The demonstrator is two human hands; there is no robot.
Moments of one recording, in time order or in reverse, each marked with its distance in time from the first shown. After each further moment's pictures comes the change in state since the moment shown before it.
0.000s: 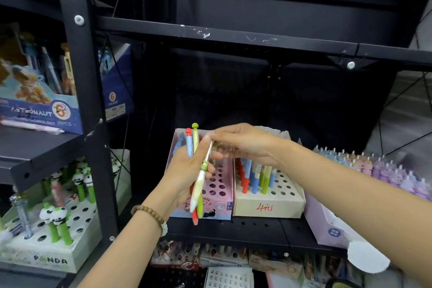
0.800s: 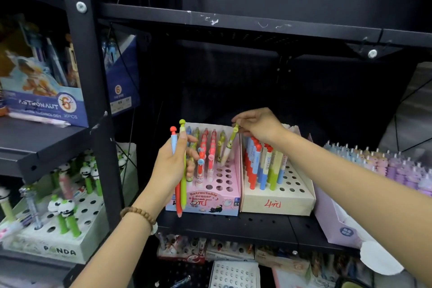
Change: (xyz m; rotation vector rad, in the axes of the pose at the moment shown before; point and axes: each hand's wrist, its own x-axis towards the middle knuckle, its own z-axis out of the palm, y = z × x) left_hand 0.007 -0.014 -0.037 0.158 0.168 0.162; right_hand 0.034 0.025 -0.028 -0.177 0.462 -0.041
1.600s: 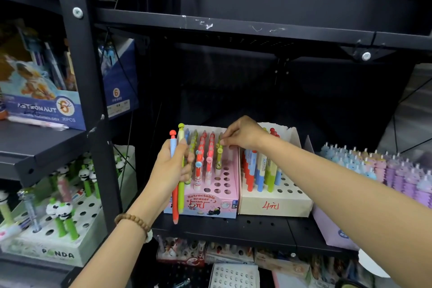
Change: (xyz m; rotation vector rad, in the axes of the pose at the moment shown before) left_hand -0.006 0.003 -0.001 -0.077 -0.056 -0.038; right_hand 0.013 0.004 0.018 -0.328 -0.208 -0.032
